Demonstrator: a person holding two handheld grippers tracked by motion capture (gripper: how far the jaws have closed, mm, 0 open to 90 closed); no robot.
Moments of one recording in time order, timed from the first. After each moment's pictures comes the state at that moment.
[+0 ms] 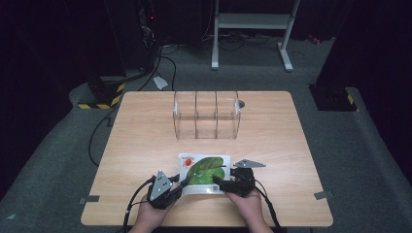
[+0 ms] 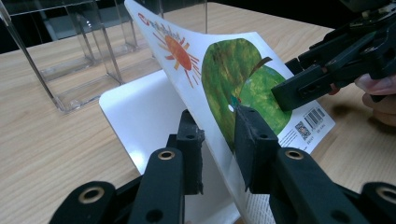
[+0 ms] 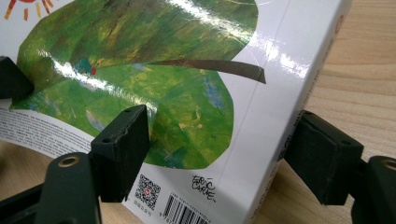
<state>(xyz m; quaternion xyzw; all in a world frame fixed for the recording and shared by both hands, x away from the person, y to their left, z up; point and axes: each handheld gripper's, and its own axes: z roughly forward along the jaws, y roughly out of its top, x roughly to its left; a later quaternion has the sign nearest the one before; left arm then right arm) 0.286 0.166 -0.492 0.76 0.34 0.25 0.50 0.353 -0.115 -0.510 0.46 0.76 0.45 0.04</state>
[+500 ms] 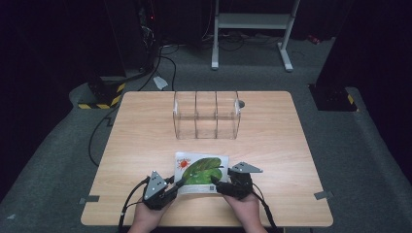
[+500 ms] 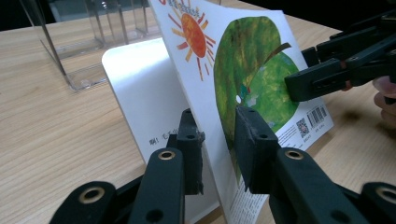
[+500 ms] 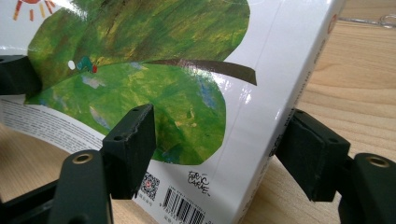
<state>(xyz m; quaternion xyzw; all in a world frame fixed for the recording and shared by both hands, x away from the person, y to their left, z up) 0.286 0.180 -0.494 0.75 0.38 0.23 0.50 0.340 -0.104 -0.505 0.44 0.77 0.46 0.10</state>
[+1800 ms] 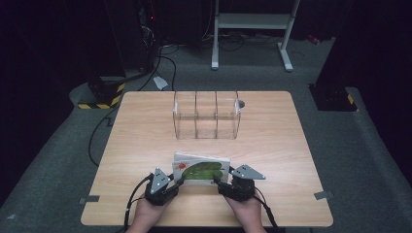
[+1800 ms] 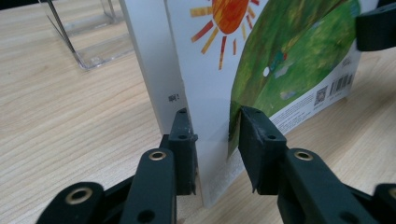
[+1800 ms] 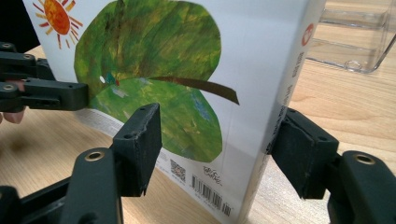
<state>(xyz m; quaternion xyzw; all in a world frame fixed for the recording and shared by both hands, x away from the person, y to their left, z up) 0.303 0.177 -0.508 0.77 0.39 0.24 0.45 0.324 -0.107 -0.492 0.41 0.76 0.48 0.17</state>
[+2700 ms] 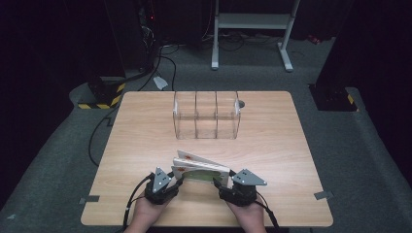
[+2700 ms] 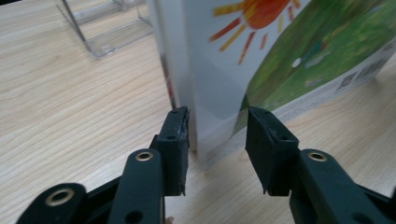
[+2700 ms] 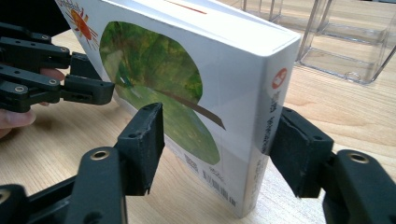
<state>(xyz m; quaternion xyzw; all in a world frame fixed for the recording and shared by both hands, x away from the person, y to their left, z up) 0.305 0.181 -0.514 0.78 0.40 0.25 0.42 0.310 -0.109 -0.487 0.38 0.77 0.48 0.18</state>
